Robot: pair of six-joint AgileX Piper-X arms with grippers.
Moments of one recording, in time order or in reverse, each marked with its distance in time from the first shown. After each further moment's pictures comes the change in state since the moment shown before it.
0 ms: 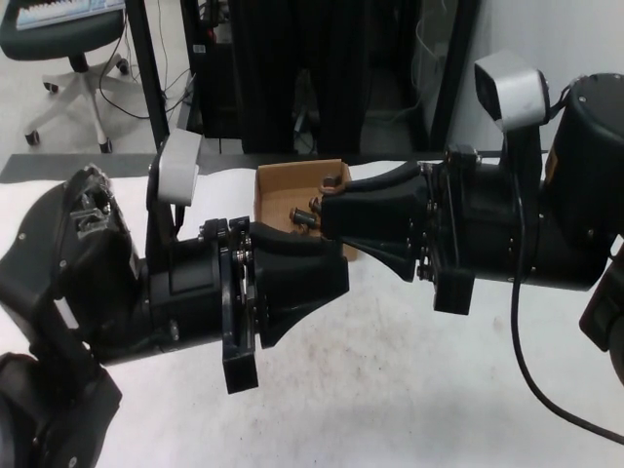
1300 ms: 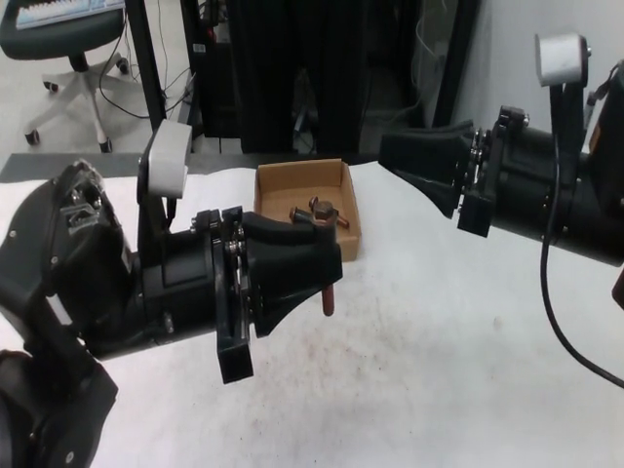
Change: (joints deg) left arm 0.8 0.0 0.0 -1.1 -1.8 0.0; right arm -9.6 0.0 0.0 0.9 6.0 -0.2
